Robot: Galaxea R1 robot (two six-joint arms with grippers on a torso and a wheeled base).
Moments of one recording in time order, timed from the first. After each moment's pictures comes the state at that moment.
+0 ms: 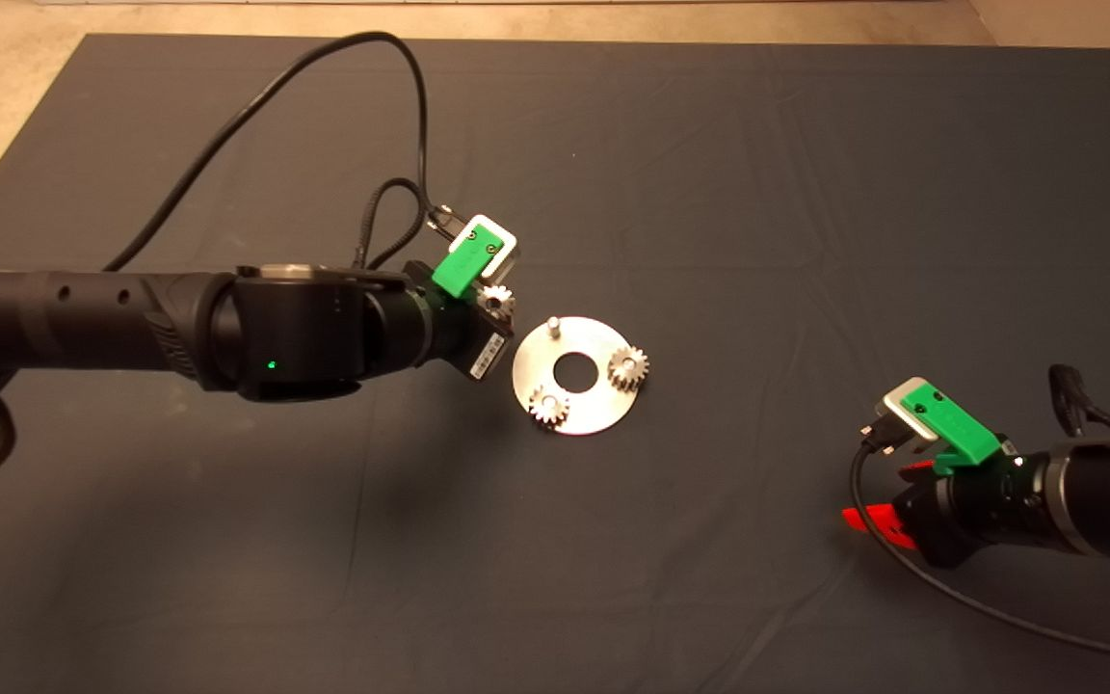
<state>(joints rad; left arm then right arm) -0.27 2.45 -0.82 1.10 1.23 -1.03 0.12 1.97 -0.41 -0.80 -1.45 1.14</state>
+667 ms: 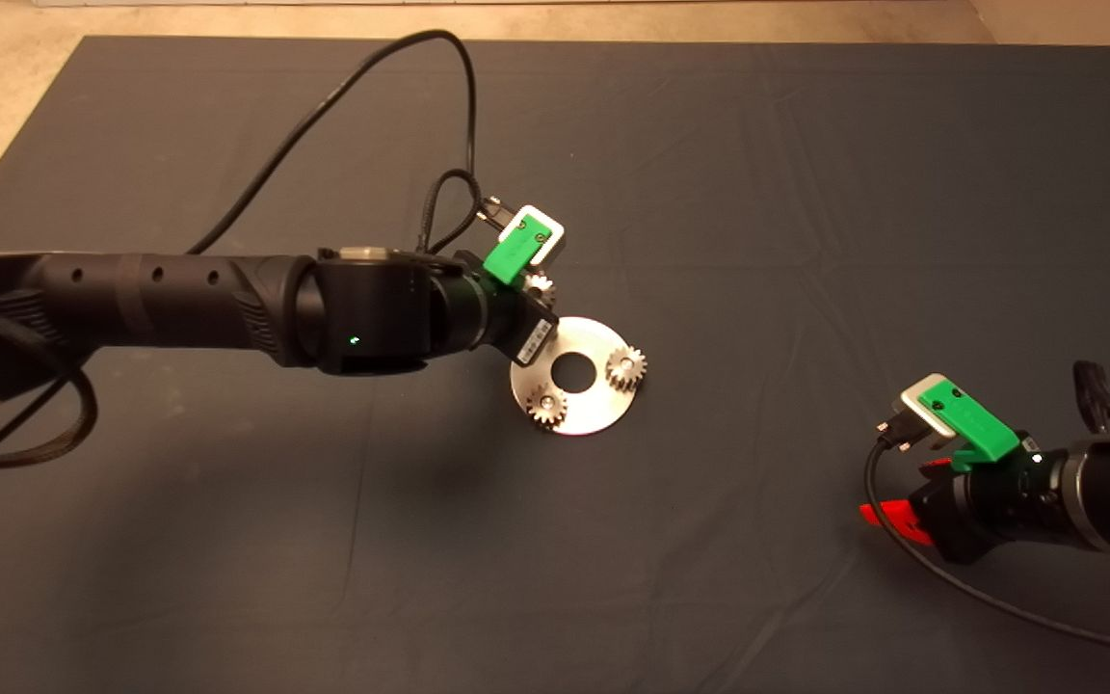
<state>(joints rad) -0.26 2.57 -0.95 1.10 1.19 -1.03 0.12 1.97 -0.41 -0.80 -1.45 1.13</state>
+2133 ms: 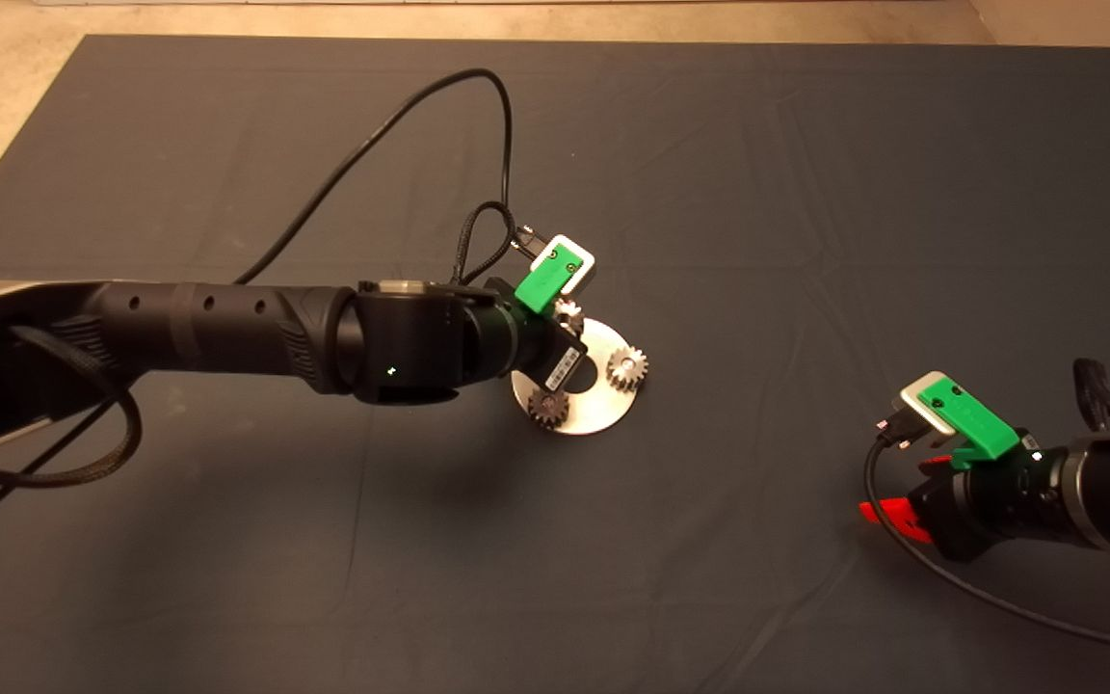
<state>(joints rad) -0.20 2.62 -0.96 1.14 1.19 -1.03 0.13 1.97 -0.41 -0.80 -1.45 1.13</state>
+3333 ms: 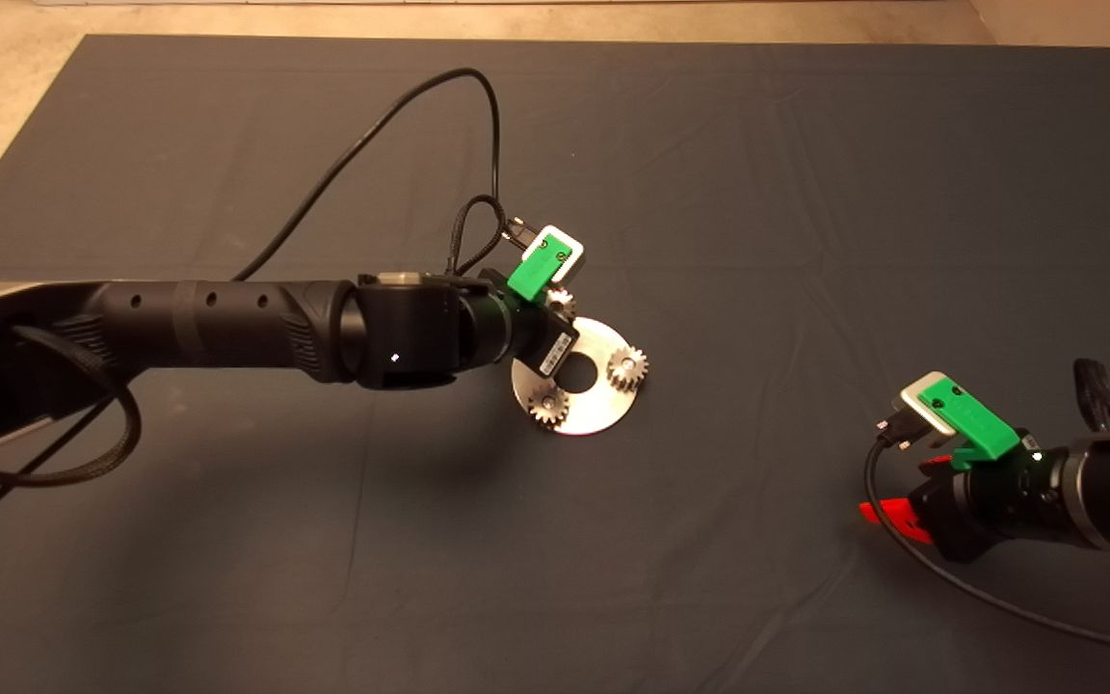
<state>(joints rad) -0.20 2.61 -1.01 1.15 1.14 -1.03 0.13 1.97 -0.41 -0.80 -1.45 1.13</state>
